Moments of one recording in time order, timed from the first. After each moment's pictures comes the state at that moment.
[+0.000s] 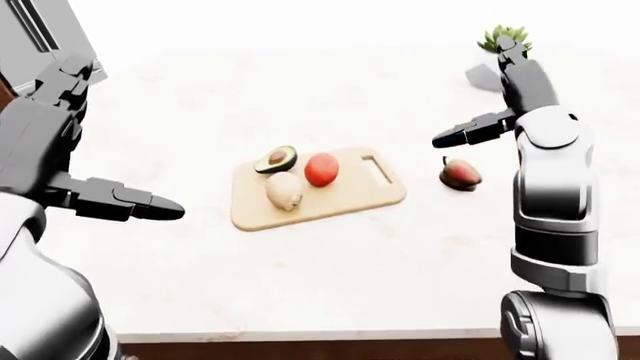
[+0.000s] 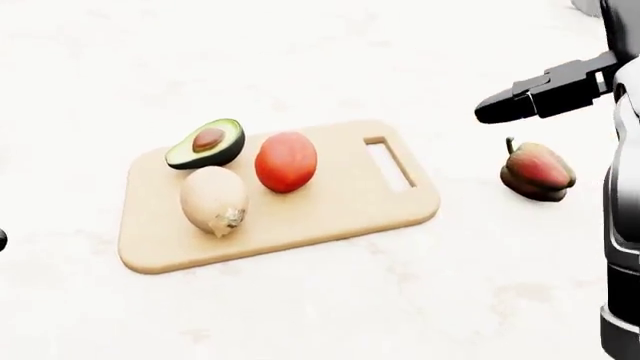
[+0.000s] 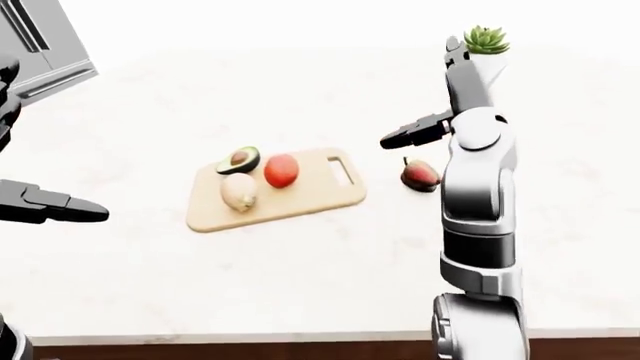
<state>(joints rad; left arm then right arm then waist) -0.56 0.55 0.28 -0.76 0.78 1.15 -0.92 -0.84 -0.41 -0.17 0.04 -0.47 0.75 0.29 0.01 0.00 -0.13</state>
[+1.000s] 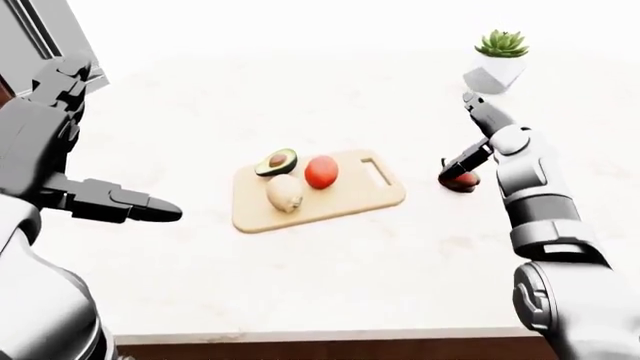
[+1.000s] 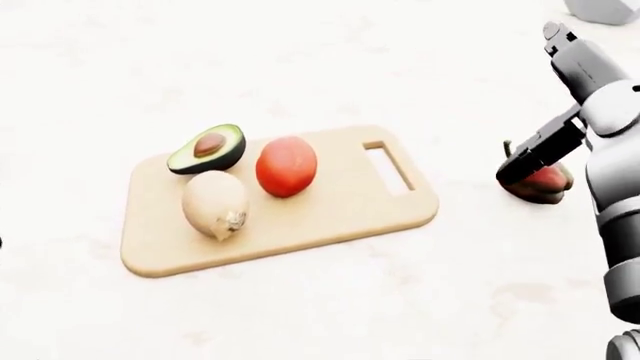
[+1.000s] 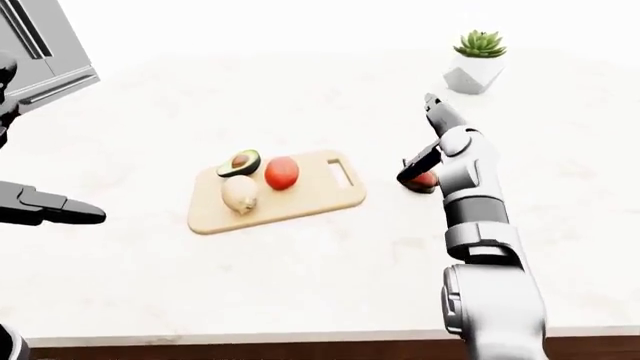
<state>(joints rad) -0.56 0.56 0.29 -0.76 0.78 1.15 -0.94 -1.01 -0.49 -0.10 0.86 -0.68 0.29 0.32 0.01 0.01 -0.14</state>
